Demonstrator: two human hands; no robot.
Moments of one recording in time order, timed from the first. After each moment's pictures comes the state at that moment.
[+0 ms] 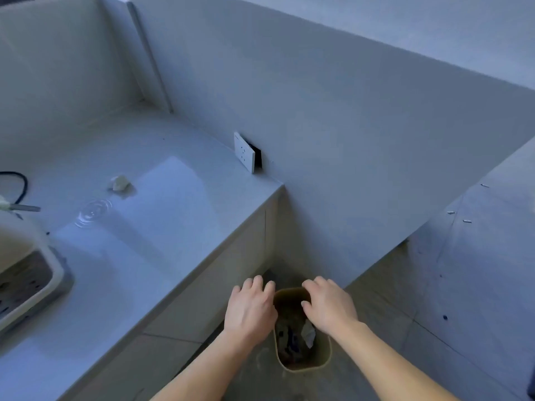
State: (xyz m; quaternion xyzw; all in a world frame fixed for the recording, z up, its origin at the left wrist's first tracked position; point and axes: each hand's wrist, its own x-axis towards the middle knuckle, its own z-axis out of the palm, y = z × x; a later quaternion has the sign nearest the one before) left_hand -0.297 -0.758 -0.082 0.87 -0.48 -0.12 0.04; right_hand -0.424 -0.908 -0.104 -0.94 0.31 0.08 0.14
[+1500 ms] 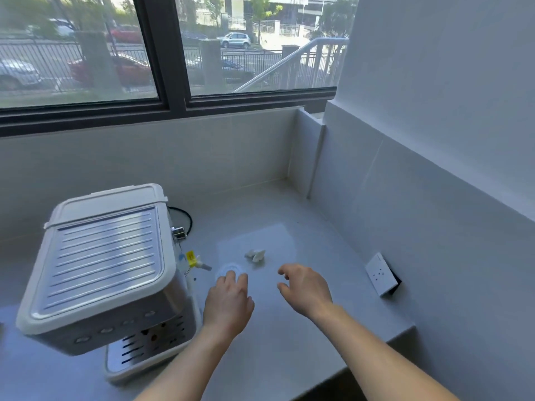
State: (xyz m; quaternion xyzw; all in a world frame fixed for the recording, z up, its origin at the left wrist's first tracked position) left_hand -0.019 -0.622 0.036 0.98 -0.20 -0.05 0.08; right_hand -0.050 -0.807 0.059 -0.98 0.09 0.02 0.19
